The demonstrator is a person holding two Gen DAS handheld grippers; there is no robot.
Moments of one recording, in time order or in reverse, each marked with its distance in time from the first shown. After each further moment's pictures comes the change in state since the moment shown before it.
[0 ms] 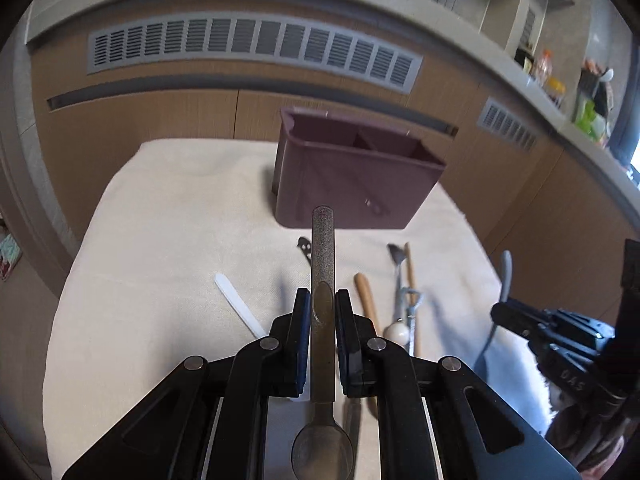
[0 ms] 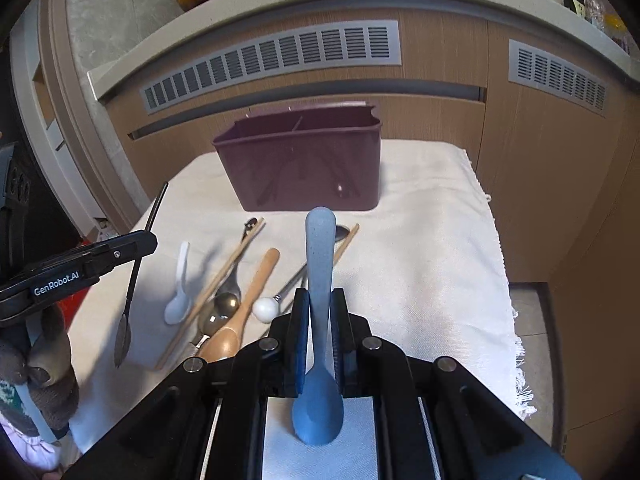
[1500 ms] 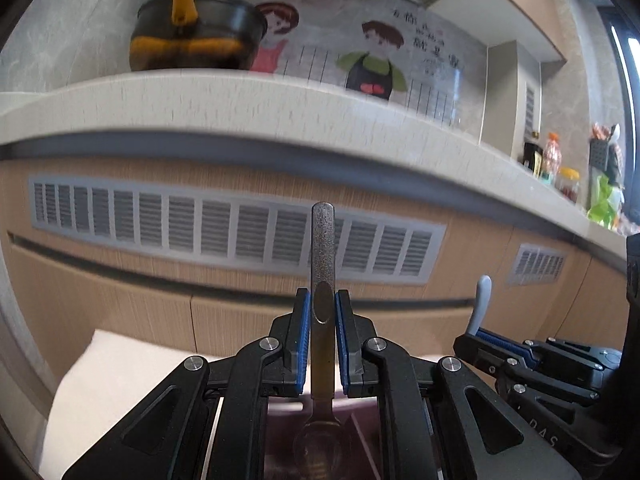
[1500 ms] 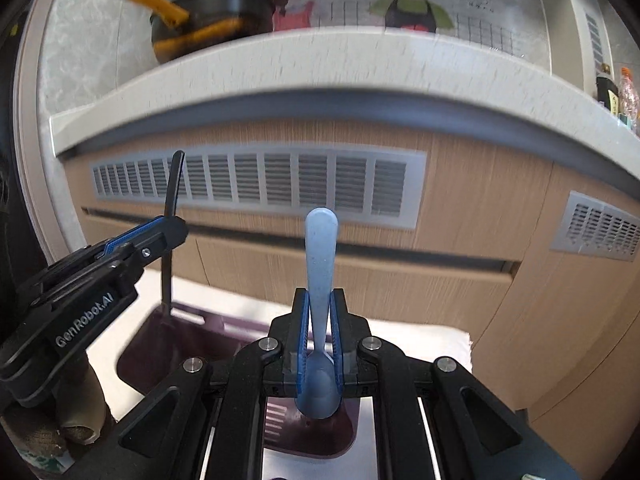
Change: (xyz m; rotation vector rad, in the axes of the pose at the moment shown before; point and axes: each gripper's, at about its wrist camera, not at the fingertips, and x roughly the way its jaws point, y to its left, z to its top) left arm 0.099 -0.026 0.180 0.066 -0.441 0.036; right arm 0.097 -0.016 0.189 -0.125 -0.225 -0.093
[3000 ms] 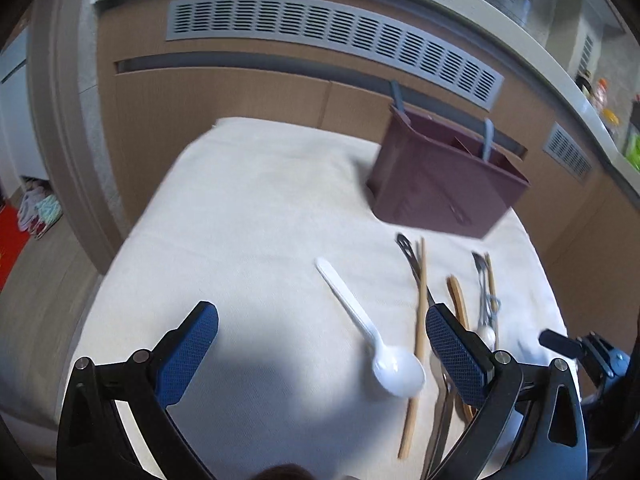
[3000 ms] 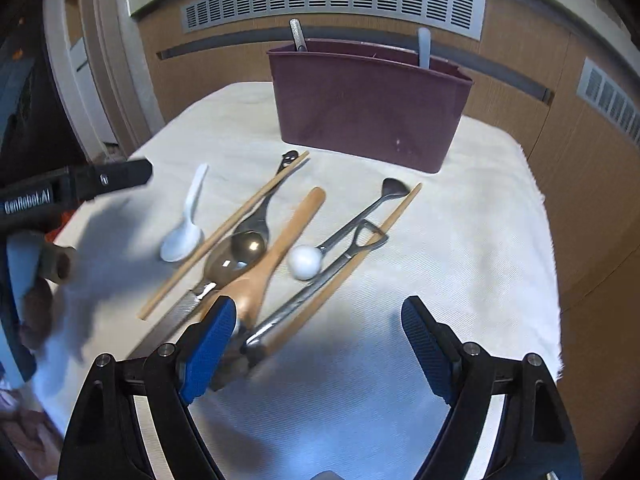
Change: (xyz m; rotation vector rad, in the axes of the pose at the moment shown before) left arm -0.163 0.084 -0.149 -0.138 0.445 0.135; right arm -0.101 0.076 -0.198 -0.082 0.369 0.136
